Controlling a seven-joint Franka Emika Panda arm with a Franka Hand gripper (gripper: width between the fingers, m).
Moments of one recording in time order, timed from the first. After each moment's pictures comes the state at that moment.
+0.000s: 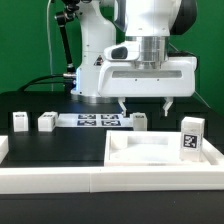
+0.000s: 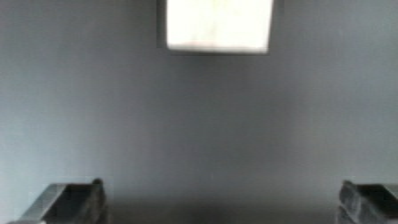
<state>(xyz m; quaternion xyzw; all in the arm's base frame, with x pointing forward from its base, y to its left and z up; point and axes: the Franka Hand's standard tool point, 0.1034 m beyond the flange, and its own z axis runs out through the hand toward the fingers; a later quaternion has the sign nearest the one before) 0.424 0.070 0.042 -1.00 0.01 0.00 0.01</state>
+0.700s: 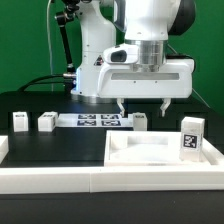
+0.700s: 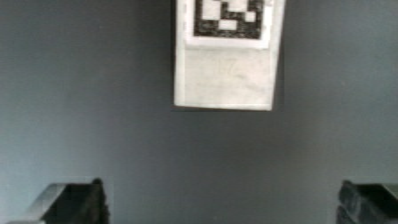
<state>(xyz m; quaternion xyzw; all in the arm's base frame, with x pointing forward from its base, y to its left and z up) 0.410 0.069 0.037 -1.00 0.00 0.03 0.00</state>
